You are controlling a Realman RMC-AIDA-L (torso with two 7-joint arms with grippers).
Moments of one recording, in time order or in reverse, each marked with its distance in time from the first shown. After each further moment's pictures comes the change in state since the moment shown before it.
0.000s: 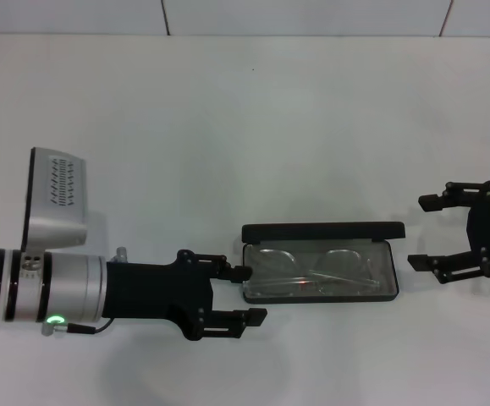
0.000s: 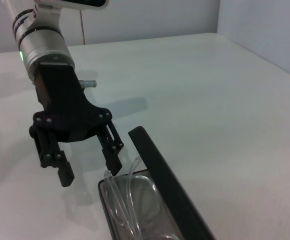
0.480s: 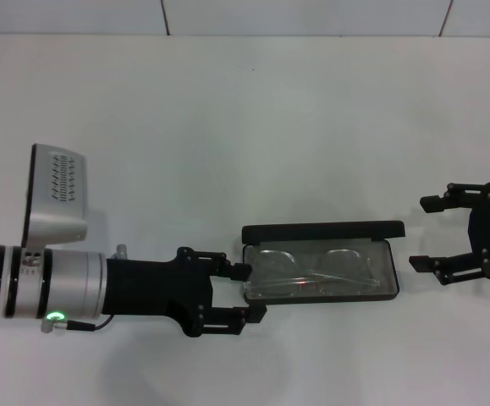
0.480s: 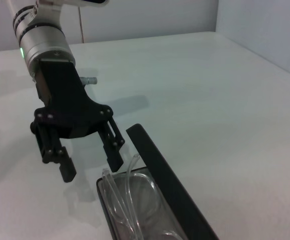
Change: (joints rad) left arm -0.007 0.001 -0.009 0.000 0.008 0.001 -0.011; right arm -0.005 -0.001 0.000 0.003 0.000 0.004 -0.006
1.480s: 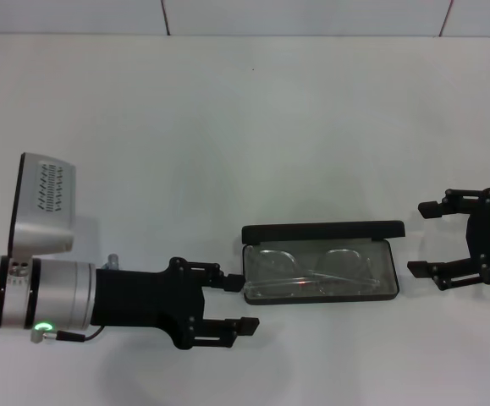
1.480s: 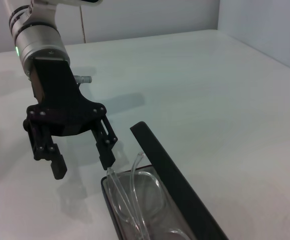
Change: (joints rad) left arm 0.019 0.012 -0.001 0.000 0.007 0.036 0.008; right arm -0.003 0.003 -0.003 0.012 0.000 0.000 -0.001
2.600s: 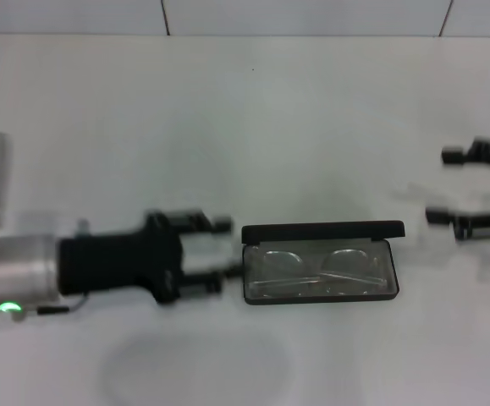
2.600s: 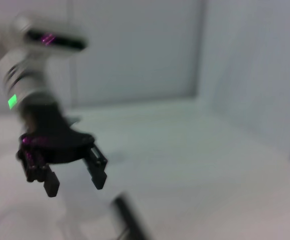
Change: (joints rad) left arm 0.063 -0.015 -0.182 0.083 -0.045 0.157 0.058; right arm 0.001 0.000 0.181 0.036 0.135 -0.115 -0.093
